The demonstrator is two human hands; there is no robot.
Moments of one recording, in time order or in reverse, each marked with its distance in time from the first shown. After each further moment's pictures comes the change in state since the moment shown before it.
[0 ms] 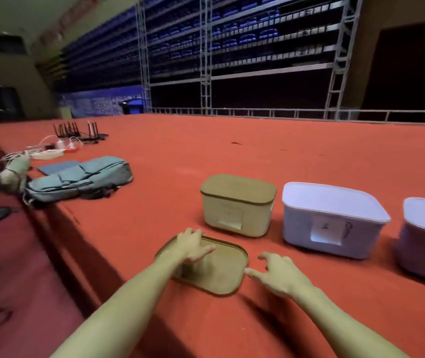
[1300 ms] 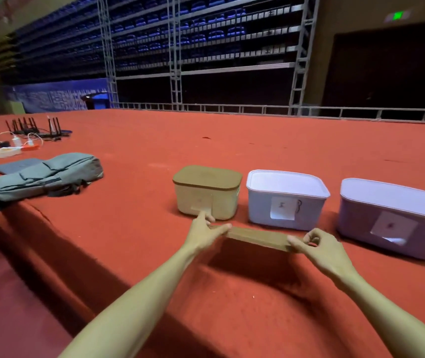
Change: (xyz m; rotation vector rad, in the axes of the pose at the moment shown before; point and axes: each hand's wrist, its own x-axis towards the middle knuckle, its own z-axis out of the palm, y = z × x) left_hand -0.053 0.082 0.023 -0.908 0.159 0.130; right_hand -0.084 0.090 -0.050 0.422 0.460 0.186
